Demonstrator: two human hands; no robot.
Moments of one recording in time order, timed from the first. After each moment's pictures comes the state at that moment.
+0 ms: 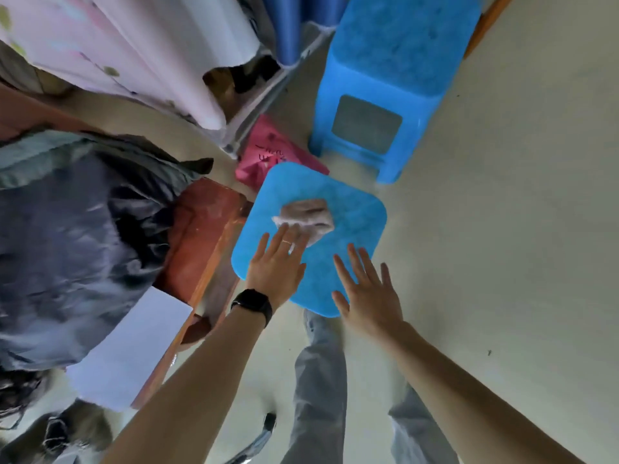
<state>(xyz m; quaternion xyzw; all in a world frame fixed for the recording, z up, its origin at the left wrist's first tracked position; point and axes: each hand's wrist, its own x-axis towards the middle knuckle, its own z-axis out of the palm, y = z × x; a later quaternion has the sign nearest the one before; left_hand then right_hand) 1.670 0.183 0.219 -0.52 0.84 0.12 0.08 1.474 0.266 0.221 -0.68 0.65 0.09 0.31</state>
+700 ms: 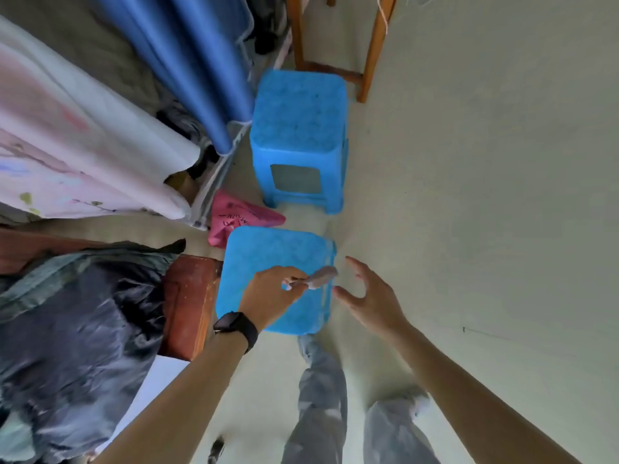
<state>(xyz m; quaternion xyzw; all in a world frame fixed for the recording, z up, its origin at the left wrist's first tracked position) 1.589 0.158 0.386 -0.50 0.74 0.44 0.04 1.396 0.268 0.396 -0.36 0.78 -0.20 0.47</state>
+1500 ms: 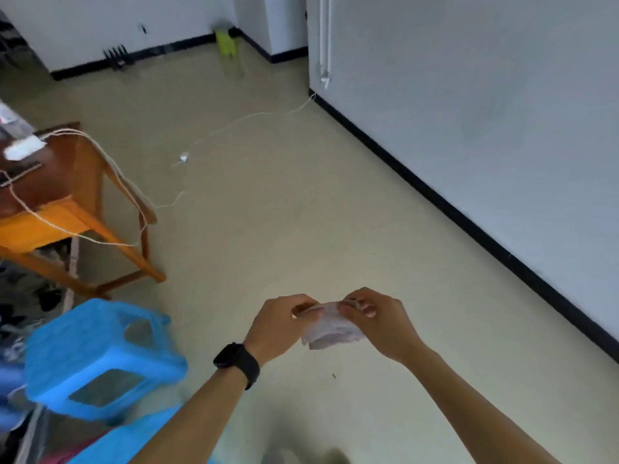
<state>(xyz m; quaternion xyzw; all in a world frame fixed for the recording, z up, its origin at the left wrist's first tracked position) 1.144 0.506 0.659 -0.12 0.89 0.43 0.09 1.073 0.711 0.655 -0.14 0.85 -0.46 0.21</state>
